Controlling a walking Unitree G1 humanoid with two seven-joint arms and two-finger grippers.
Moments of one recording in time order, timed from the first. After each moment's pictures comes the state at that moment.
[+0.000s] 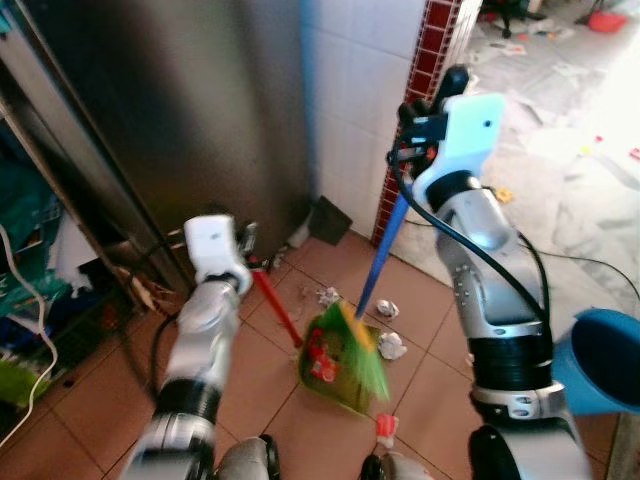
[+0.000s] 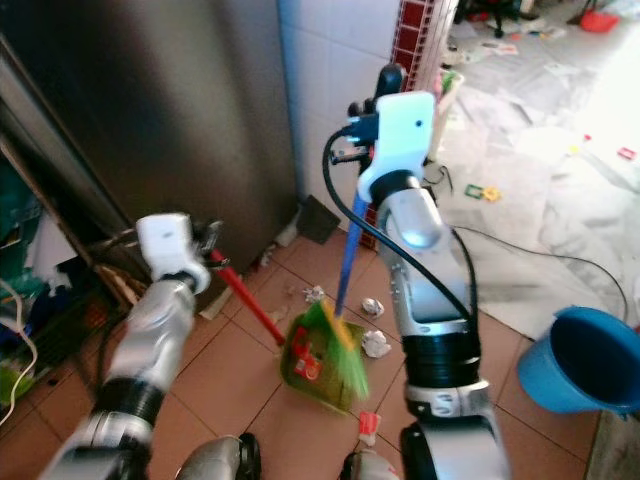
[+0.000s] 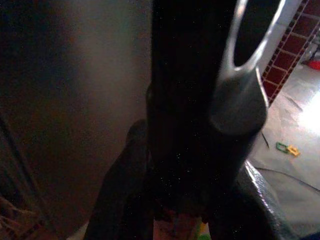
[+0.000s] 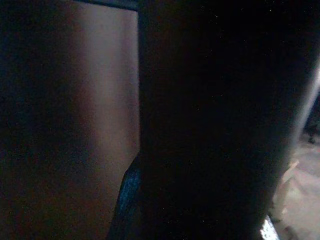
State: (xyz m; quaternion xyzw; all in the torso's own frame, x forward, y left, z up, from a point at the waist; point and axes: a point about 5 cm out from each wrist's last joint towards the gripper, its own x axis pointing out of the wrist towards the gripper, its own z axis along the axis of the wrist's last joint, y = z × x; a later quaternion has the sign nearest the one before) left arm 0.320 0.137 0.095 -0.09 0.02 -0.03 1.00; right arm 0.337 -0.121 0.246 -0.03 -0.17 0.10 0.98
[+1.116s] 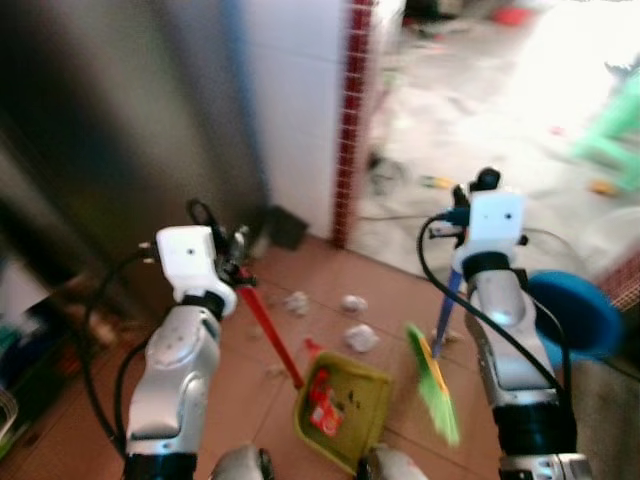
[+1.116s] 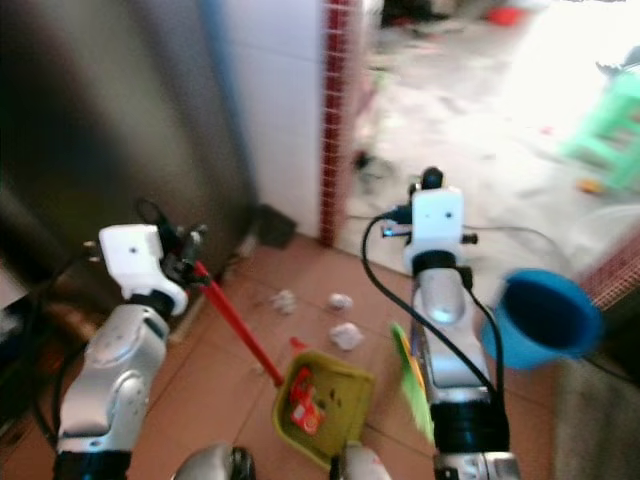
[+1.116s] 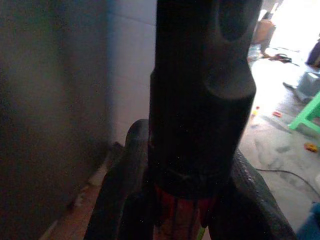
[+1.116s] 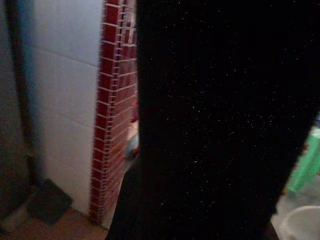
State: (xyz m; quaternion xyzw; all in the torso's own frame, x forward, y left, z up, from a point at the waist) left arm 0.274 0.135 0.130 -0.10 0.00 -0.06 0.99; right arm 0.309 -0.174 0.159 -0.10 -0.09 -0.04 0.99
